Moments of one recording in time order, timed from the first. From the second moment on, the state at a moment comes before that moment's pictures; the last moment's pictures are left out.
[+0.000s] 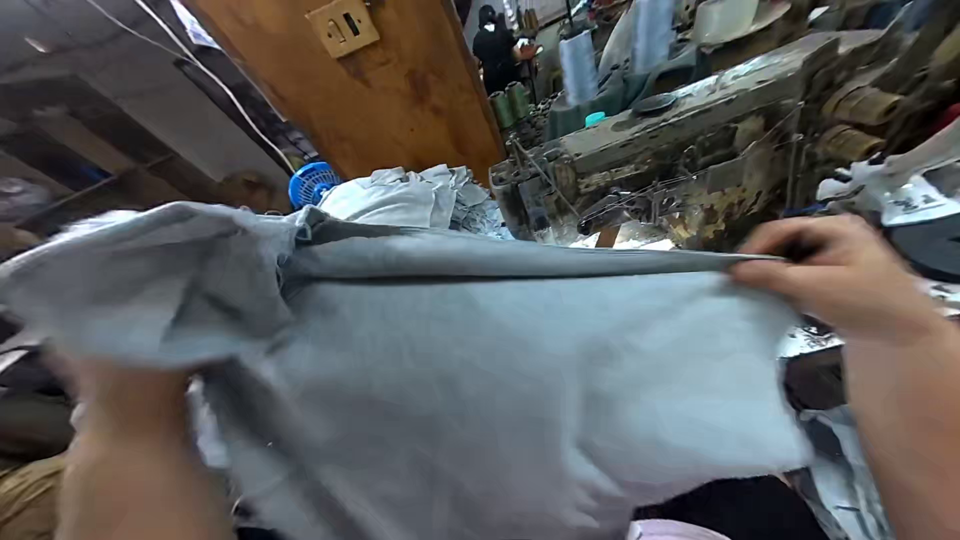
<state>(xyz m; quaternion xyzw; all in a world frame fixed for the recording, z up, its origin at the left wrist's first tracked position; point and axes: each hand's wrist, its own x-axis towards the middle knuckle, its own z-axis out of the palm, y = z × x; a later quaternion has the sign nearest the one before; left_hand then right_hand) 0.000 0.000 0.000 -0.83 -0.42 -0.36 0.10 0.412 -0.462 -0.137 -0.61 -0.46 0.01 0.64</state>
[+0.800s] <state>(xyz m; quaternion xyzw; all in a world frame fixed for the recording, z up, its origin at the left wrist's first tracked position) 0.162 -0.287 -0.230 -0.89 -0.04 -0.31 -0.34 0.300 -0.416 -0.245 -0.69 -0.60 -0.10 0.38</state>
